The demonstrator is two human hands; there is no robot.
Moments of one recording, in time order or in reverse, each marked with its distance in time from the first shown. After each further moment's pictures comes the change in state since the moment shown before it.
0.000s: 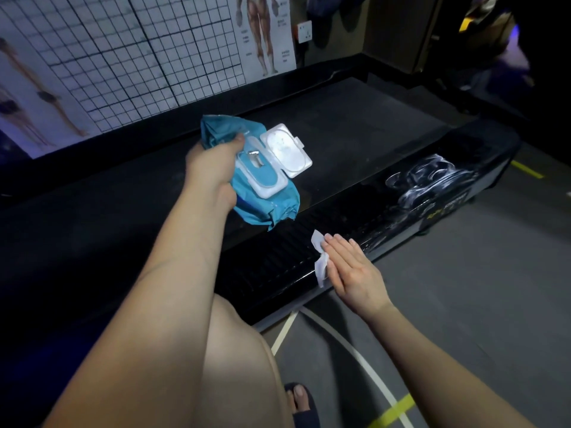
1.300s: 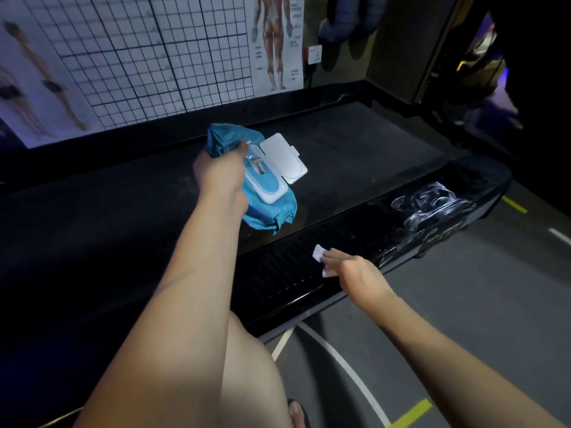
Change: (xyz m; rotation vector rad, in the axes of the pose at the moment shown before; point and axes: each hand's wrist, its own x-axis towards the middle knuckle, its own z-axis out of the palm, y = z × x) left_hand 0.007 0.012 -0.020 -0.142 0.129 0.050; right_hand 0.061 -0.014 -0.029 0.029 -0.558 0.205
